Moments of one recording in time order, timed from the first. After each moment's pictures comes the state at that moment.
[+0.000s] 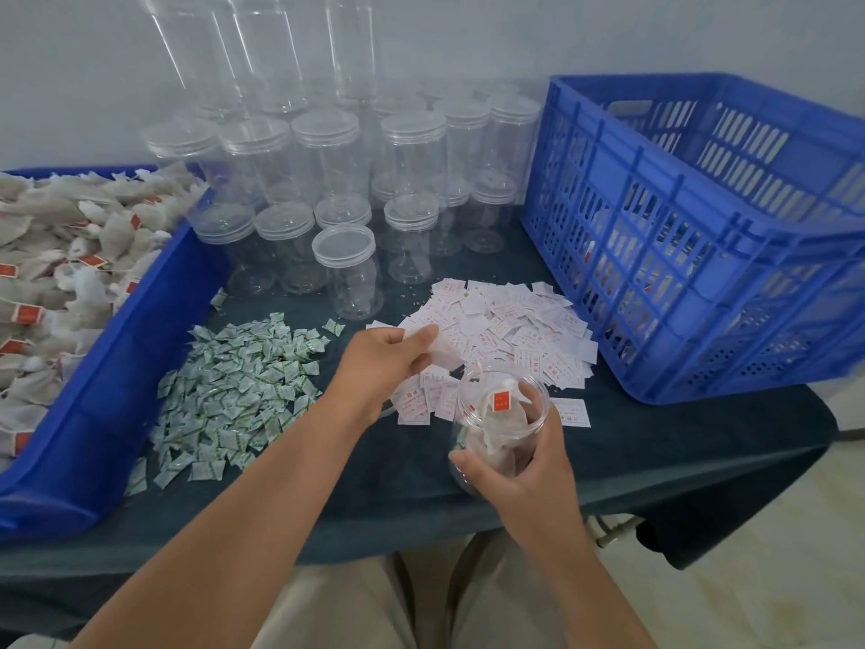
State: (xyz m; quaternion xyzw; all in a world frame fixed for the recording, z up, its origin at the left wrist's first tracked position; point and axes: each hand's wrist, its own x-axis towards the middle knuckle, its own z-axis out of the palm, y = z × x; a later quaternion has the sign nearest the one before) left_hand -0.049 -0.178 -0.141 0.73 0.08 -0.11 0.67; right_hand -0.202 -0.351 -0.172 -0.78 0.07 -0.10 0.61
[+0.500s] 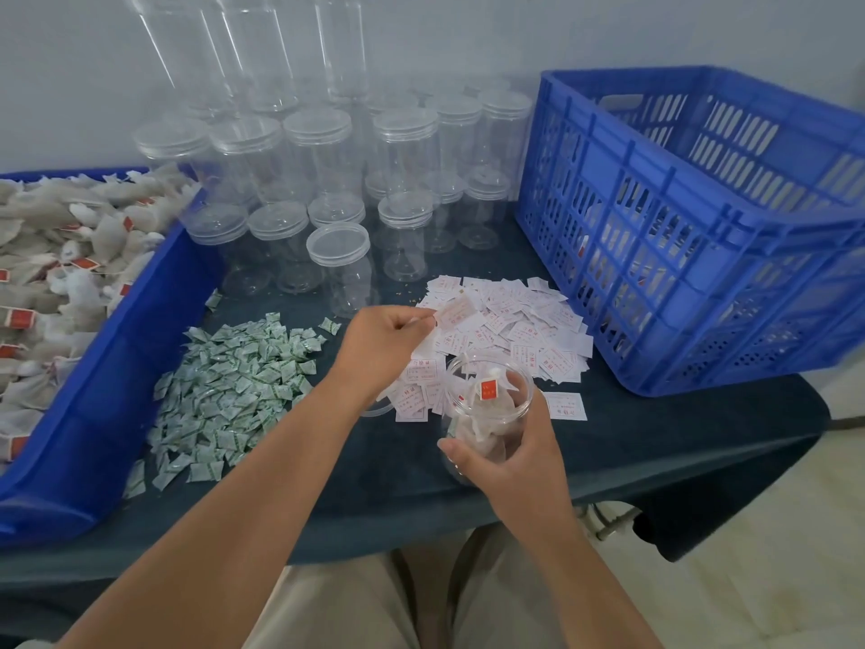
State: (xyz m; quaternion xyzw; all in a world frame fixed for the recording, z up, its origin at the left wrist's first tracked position) left_hand -0.049 -0.180 -0.117 0.84 -0.04 -0.02 0.55; right_hand -0.192 -0.345 -0.172 -0.78 0.07 -0.12 0.61
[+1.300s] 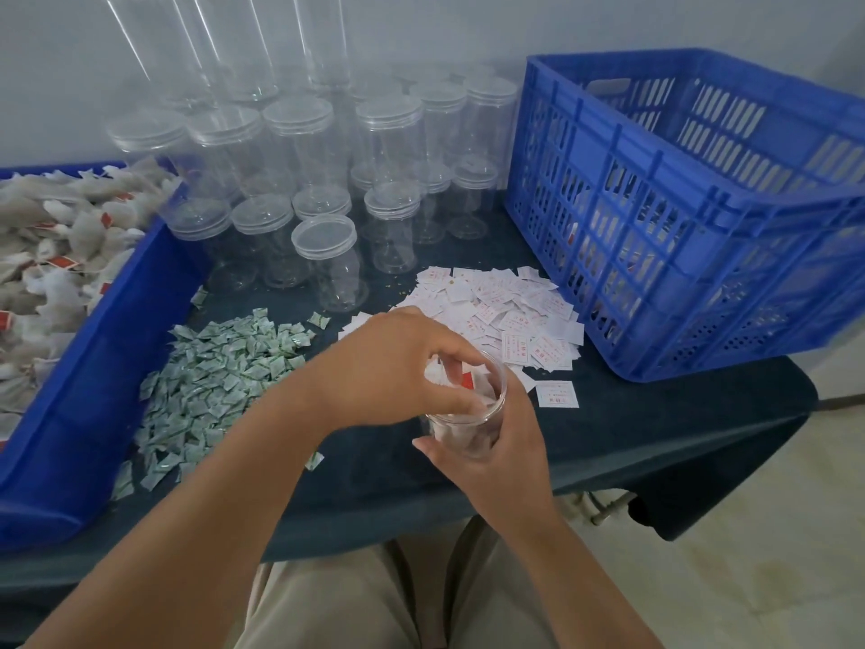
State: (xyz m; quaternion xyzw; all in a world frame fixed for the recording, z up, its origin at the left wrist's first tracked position) left_hand -0.106 -0.181 -0.044 0.90 -0.35 -0.10 0.24; right_hand -0.191 -0.335 -0.171 -0.82 0.04 -0.16 0.55
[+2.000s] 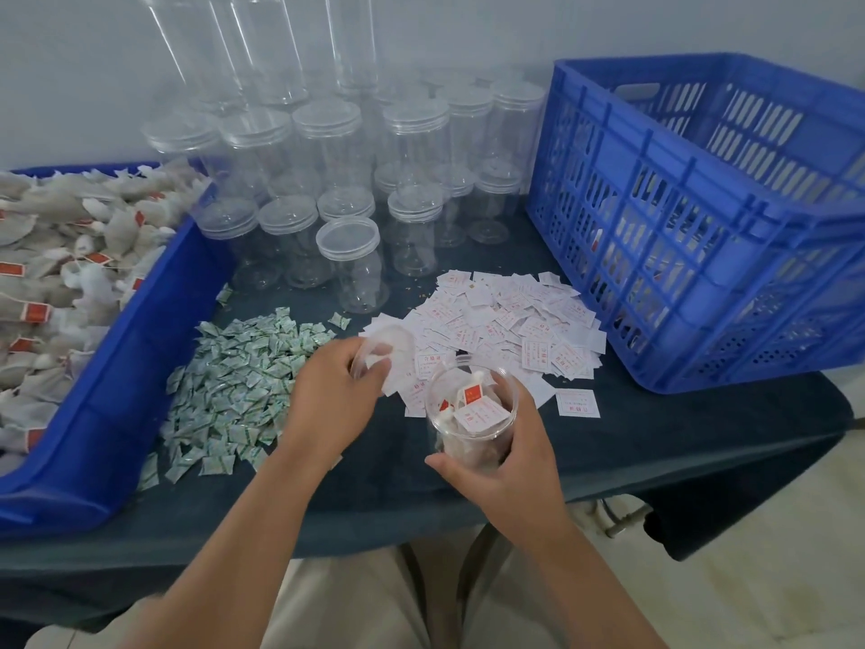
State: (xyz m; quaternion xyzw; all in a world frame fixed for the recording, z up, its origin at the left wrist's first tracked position) left_hand -0.101 -0.130 -0.136 0.90 0.02 0.06 0.44; right_hand -0.192 -0.334 -0.179 -0.79 0.00 -0.12 0.61
